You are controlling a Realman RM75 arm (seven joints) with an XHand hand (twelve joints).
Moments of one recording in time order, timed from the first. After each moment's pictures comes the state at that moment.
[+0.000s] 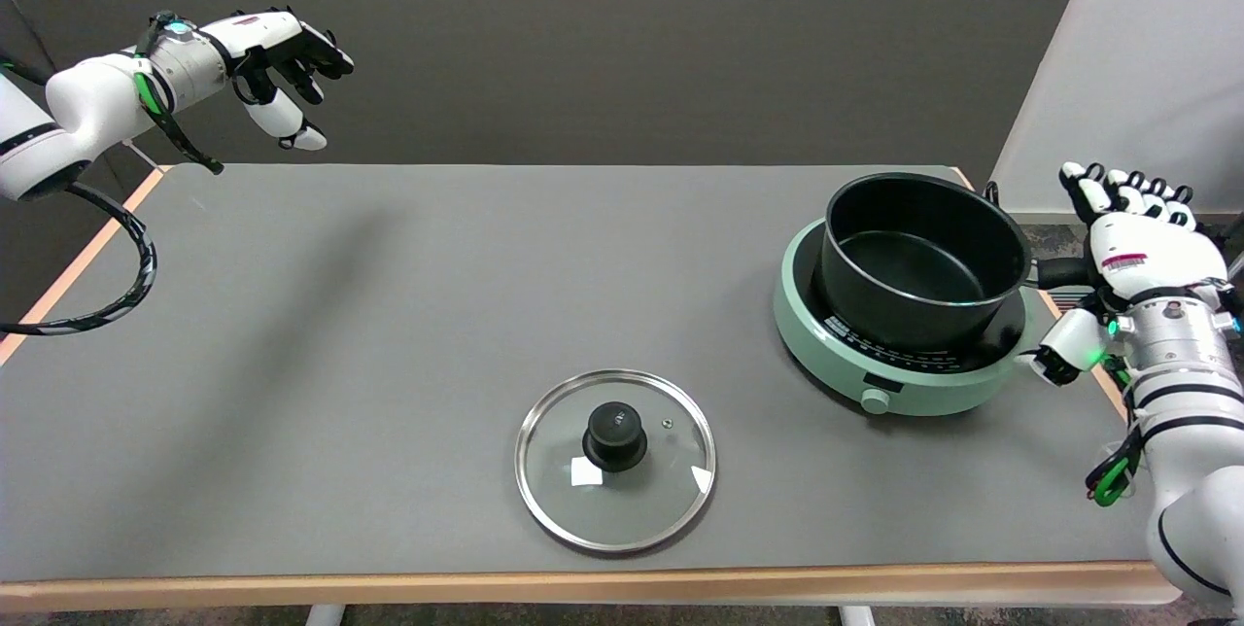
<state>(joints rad) -0.33 -1.37 -0.96 1.81 1.79 0.20 -1.40</state>
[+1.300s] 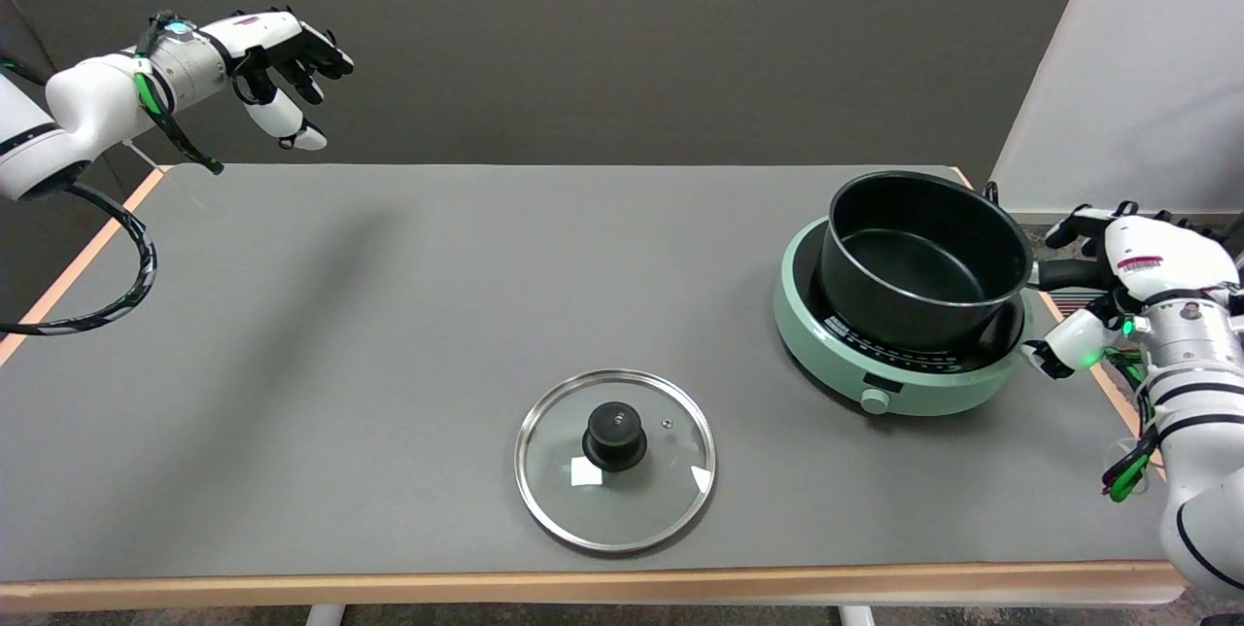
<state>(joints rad) -0.34 -1.34 -0.94 1.78 1.93 0.20 -1.46</state>
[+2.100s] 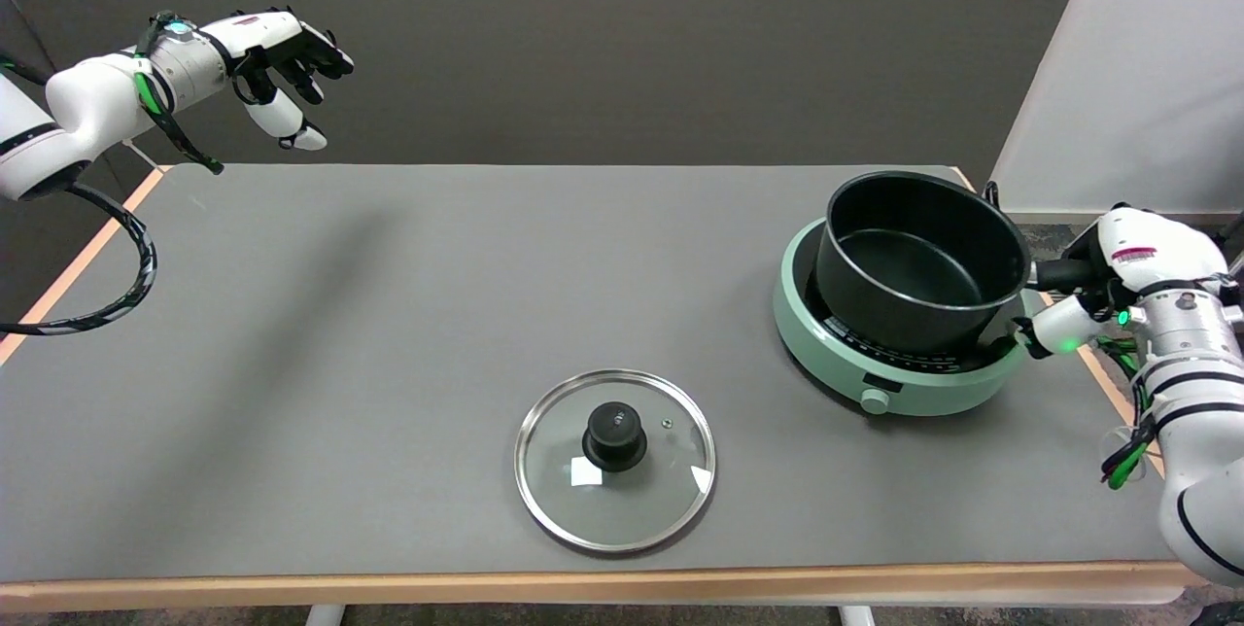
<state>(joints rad) -0.32 -1.31 -0.95 1.77 2.01 0.19 -1.49</state>
